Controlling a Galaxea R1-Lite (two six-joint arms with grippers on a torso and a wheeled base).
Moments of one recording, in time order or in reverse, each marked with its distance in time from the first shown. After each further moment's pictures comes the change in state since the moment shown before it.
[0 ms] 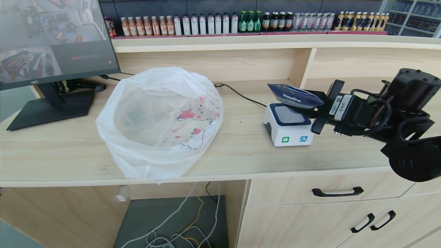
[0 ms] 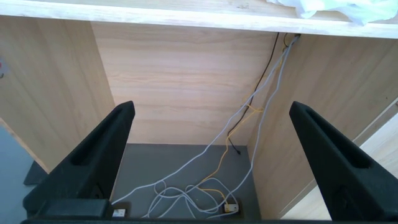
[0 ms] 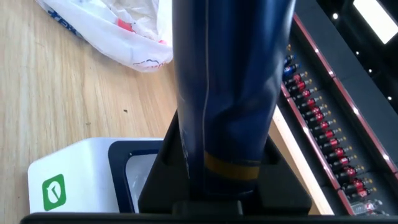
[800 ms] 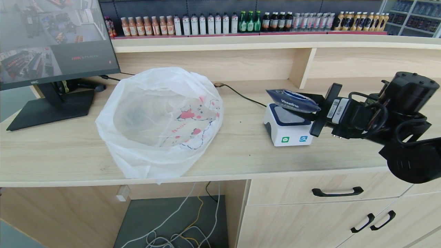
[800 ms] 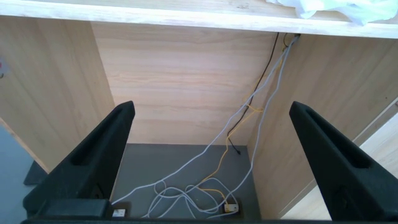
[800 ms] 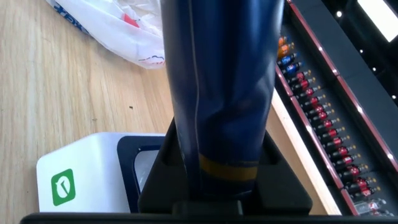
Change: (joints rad) left arm 0.000 0.000 0.000 0.000 0.000 0.000; right arm 0.000 0.010 0.012 -0.002 -0.001 -0.007
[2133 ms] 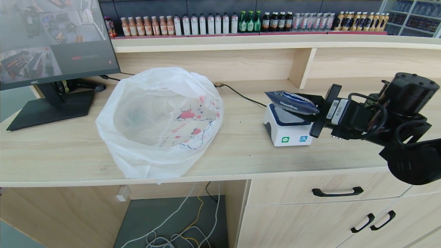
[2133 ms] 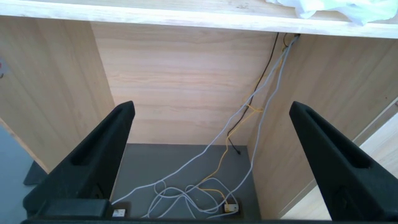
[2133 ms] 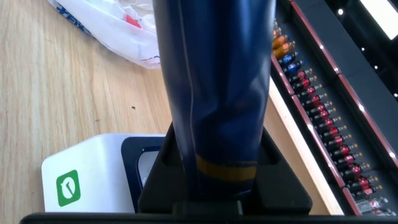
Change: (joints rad) left arm 0.000 0.000 0.000 0.000 0.000 0.000; right arm 0.007 -0.006 0.010 0.000 -0.007 0.001
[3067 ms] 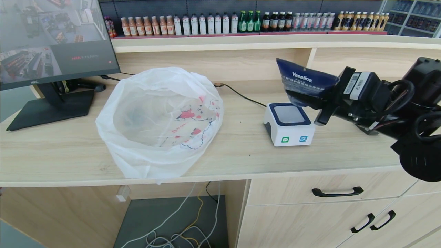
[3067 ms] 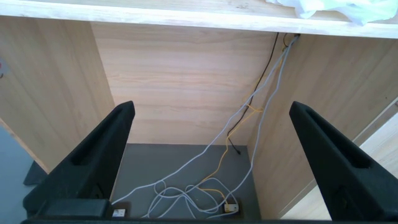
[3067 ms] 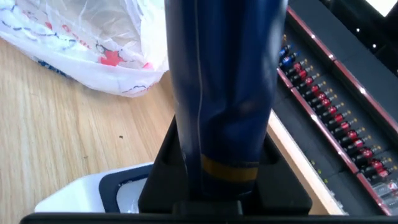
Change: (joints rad) left arm 0.000 0.000 0.000 0.000 0.000 0.000; right arm 0.027 -0.067 -0.026 -0.008 -0.050 0.198
